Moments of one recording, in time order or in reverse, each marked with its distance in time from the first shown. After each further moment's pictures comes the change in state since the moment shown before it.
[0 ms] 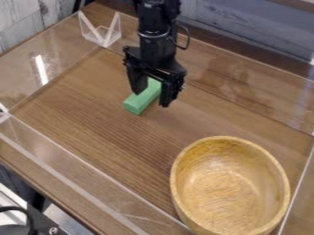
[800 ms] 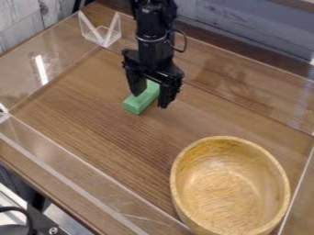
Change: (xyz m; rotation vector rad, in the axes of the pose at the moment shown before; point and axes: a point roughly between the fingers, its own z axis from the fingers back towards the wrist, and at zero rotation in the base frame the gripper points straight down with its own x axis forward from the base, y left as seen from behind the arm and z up) arm 0.004 0.004 -0.007 0.002 -0.015 0.007
